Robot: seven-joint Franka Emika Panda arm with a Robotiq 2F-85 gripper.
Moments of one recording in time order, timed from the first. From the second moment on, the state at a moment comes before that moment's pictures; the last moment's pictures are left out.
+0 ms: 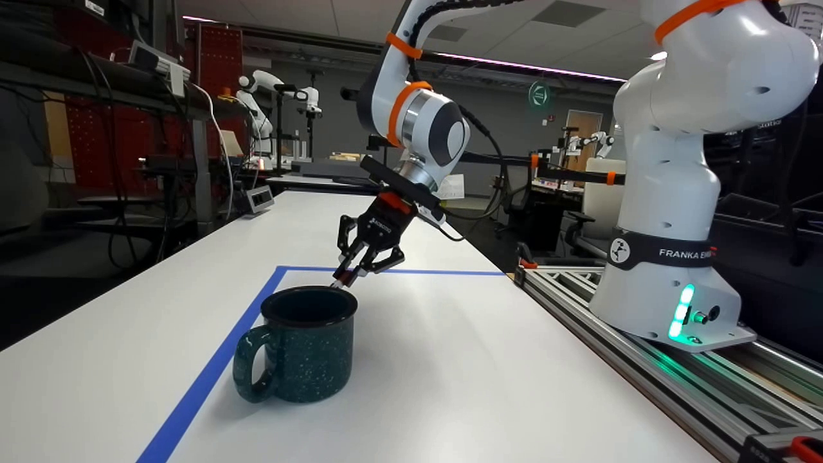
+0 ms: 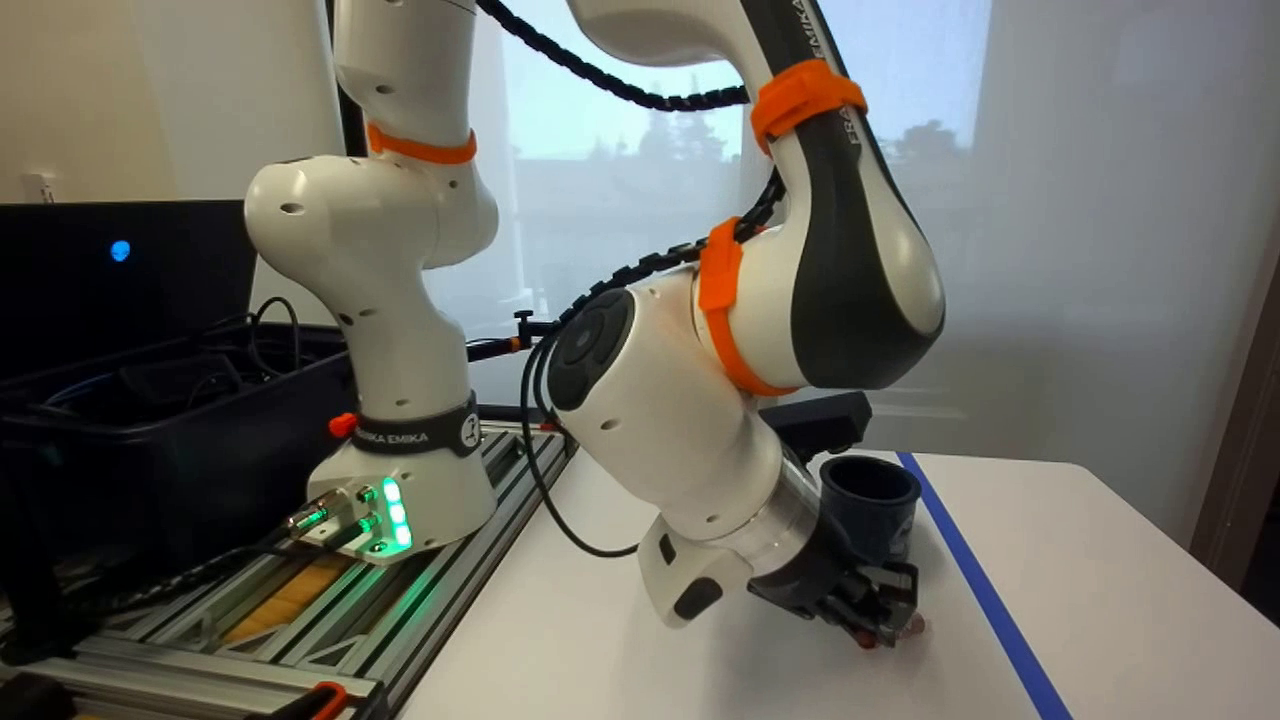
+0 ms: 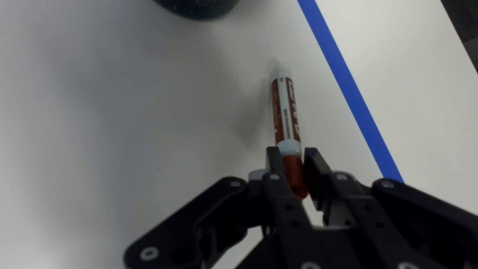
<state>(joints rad) -0.18 0.27 -0.20 -2.55 1.82 2.52 -0.16</state>
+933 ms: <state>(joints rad) -0.12 0.26 -0.19 -2.53 1.81 2.64 -0.18</state>
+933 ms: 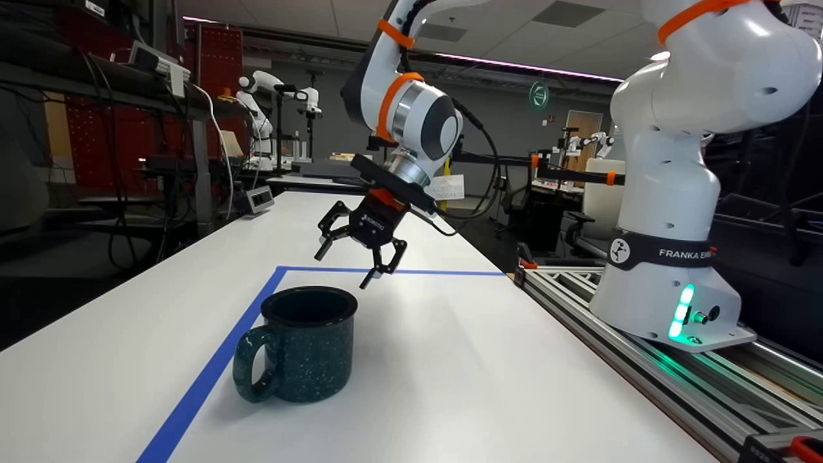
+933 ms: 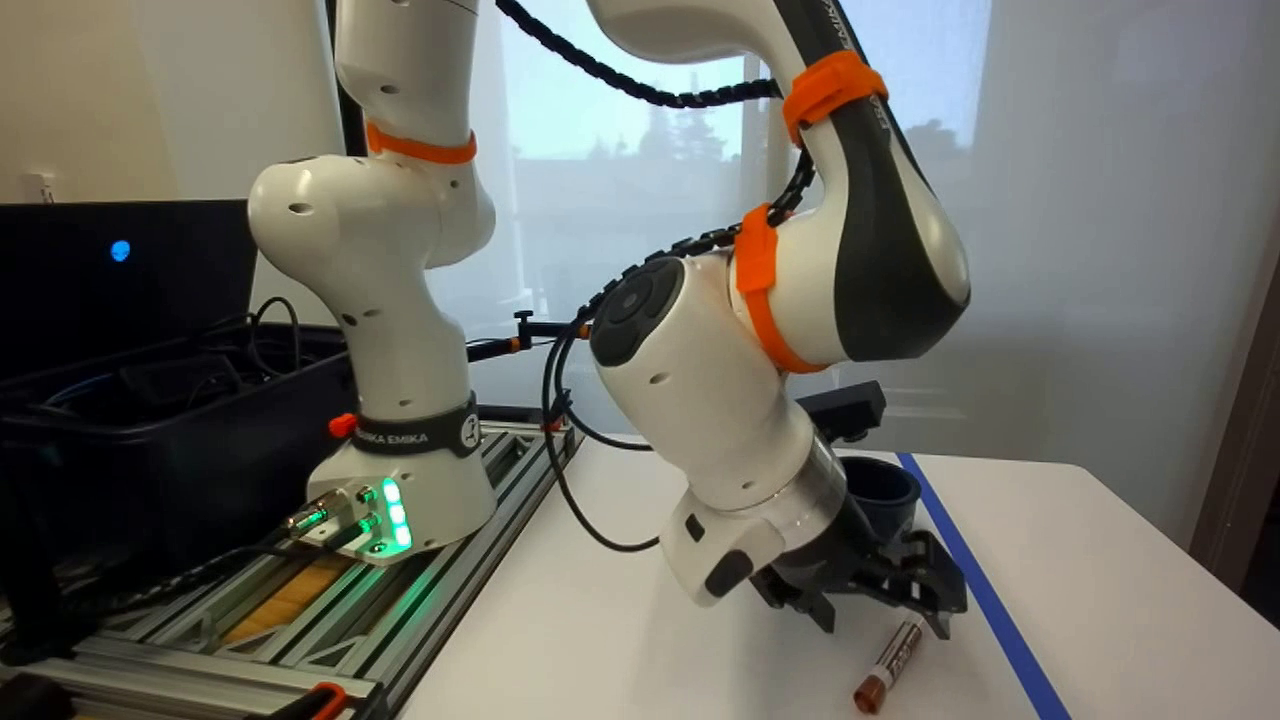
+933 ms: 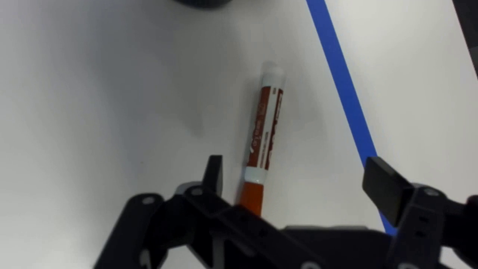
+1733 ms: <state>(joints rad) -0.06 -0.06 -0.13 -2.62 1.12 2.70 0.04</state>
